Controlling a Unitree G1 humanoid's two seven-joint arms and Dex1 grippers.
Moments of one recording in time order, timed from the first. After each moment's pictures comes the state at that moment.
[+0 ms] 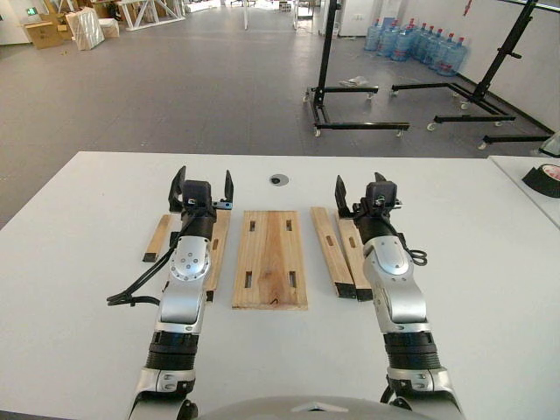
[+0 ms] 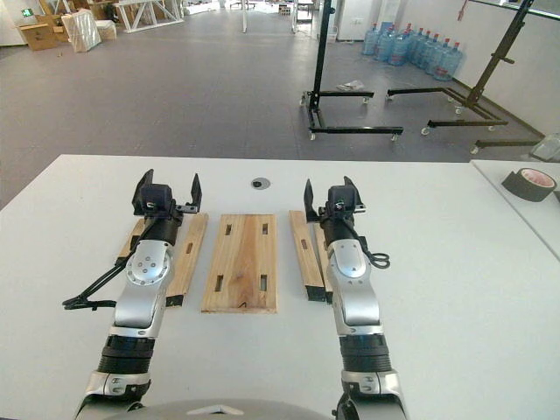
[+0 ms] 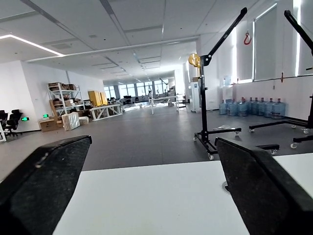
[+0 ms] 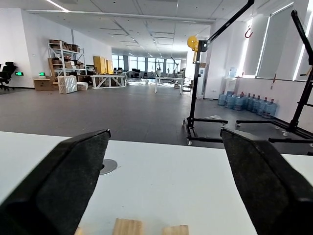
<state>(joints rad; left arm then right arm) -0.21 0.03 -0.01 -0.07 0.14 0.01 0.08 -0.21 -0.07 -0.03 -0.07 0.00 0.09 0.01</state>
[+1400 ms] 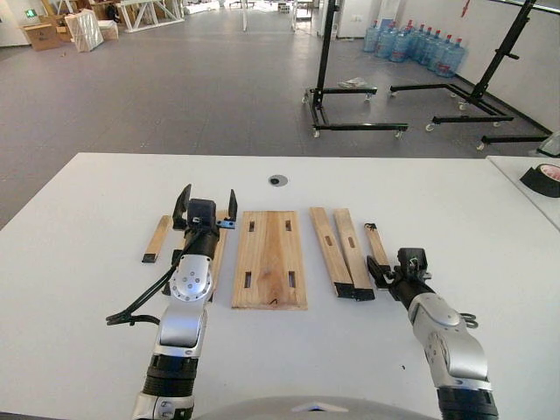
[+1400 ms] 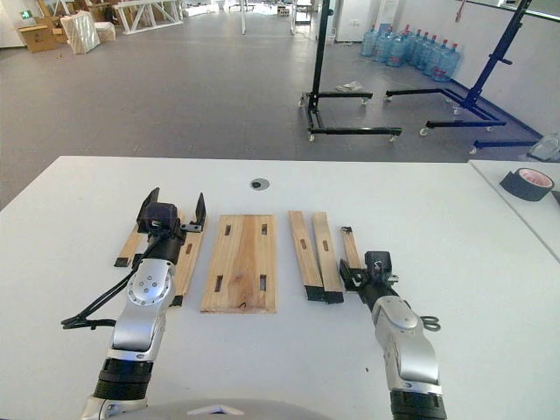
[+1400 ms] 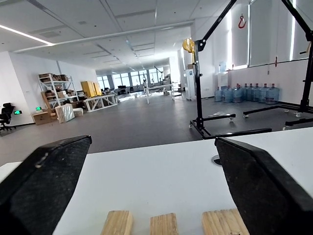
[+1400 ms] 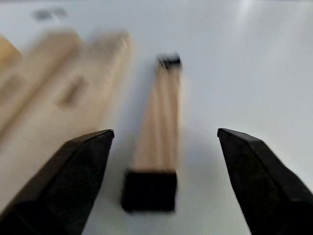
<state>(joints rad) -0.07 0.03 -0.06 -0.15 0.16 0.04 0.07 0.11 -0.21 -0.17 -0.12 0.18 0.48 0.18</state>
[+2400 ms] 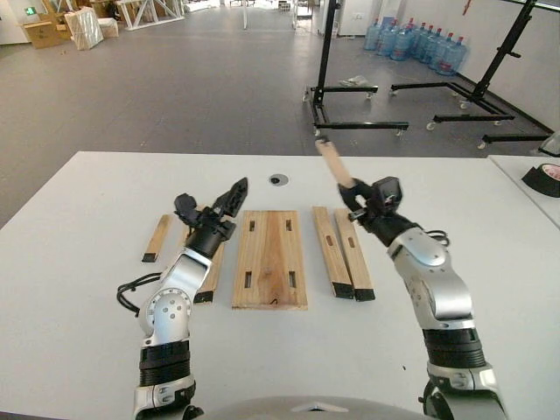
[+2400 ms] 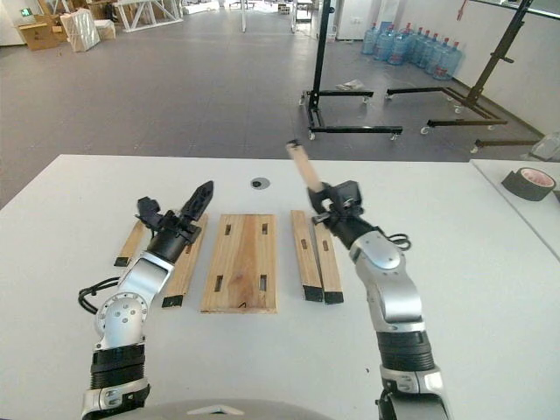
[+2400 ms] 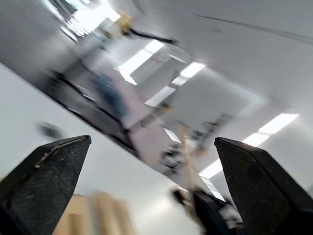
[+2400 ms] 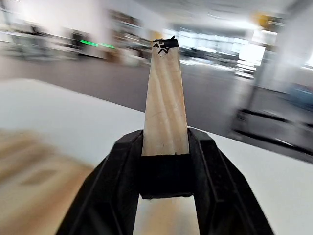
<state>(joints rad) -0.15 -0.05 0.21 -0.21 -1.03 0.60 -0.26 -0.20 -0.28 0.03 -0.24 0.25 0.32 0.46</state>
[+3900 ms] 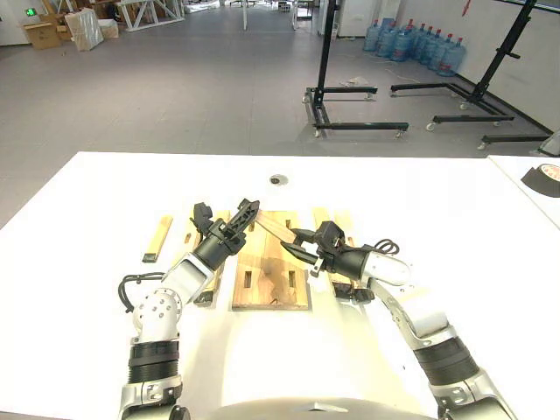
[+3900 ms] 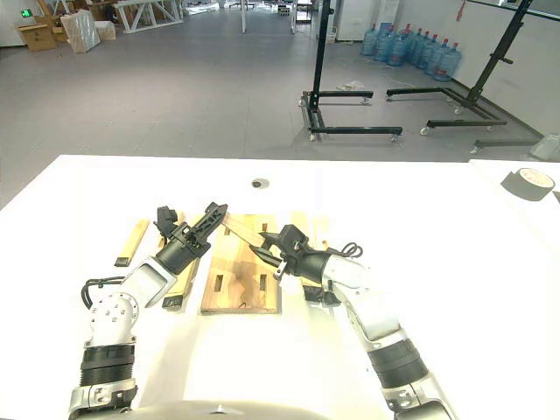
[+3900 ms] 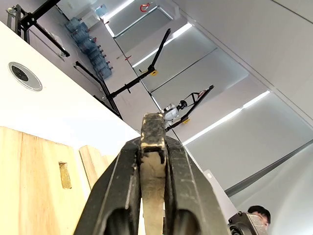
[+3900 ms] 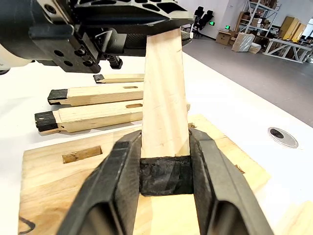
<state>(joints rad) -0.15 0.04 0.17 -0.12 -1.08 0.72 -0.33 -0.17 -0.36 0.25 -0.16 0.18 0.23 0.71</state>
